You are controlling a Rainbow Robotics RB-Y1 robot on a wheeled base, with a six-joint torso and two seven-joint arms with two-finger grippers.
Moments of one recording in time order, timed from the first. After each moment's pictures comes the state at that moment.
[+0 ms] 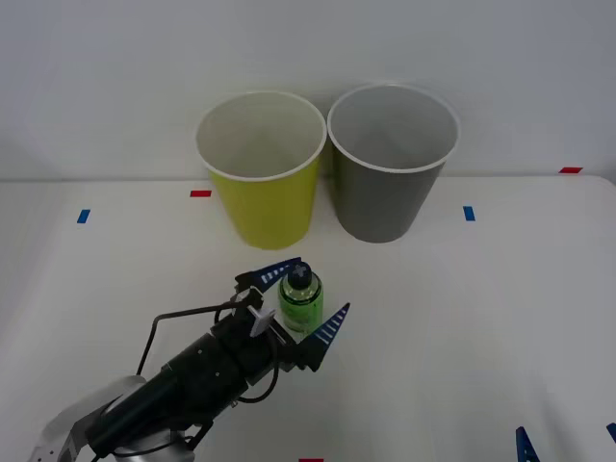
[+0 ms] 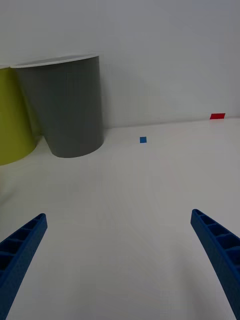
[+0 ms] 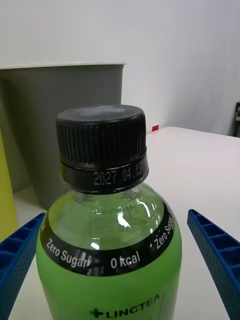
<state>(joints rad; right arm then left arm) 1.13 -0.41 0.19 -2.07 -0.13 -0.66 1.38 -0.12 0.61 -0.82 -1.68 0.42 -0.33 -1.63</state>
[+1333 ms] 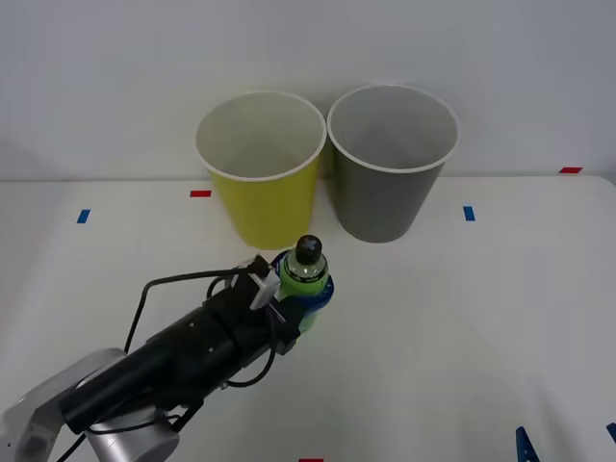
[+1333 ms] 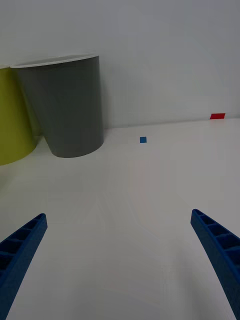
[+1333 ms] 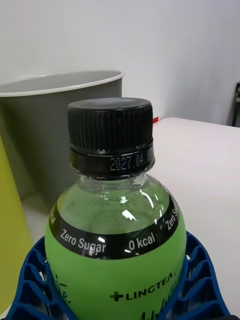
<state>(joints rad) 1.13 -0.41 0.19 -2.07 -0.13 -0.66 1.38 -0.07 0.67 -0.70 -1.98 0.41 0.02 -1.63</state>
